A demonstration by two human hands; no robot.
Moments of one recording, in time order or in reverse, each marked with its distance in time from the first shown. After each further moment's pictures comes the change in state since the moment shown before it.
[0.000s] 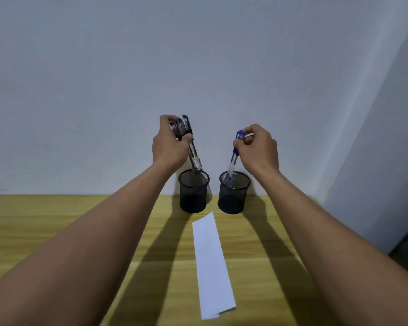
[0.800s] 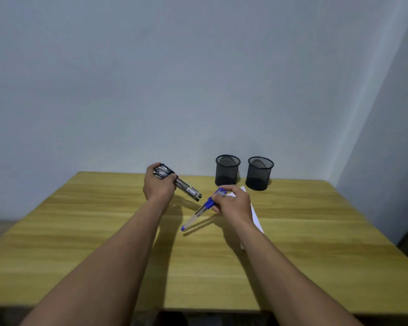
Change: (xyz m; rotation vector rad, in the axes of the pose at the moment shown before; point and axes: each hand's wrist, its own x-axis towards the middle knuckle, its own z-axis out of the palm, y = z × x) left_hand -0.132 -0.089 -0.135 -0.302 0.245 -0.476; right_hand -0.233 -0.045 0.063 0.545 -0.244 0.487
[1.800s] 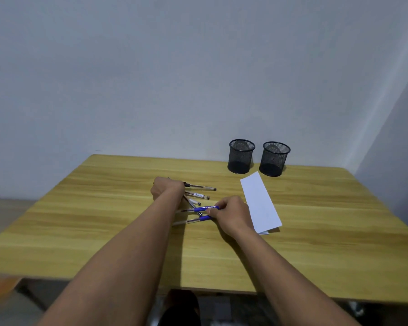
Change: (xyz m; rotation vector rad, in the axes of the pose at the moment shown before) left_hand 0.009 -0.037 -0.014 0.484 0.124 -0.306; right_hand -0.020 0.040 0.025 -0.725 -0.153 0.013
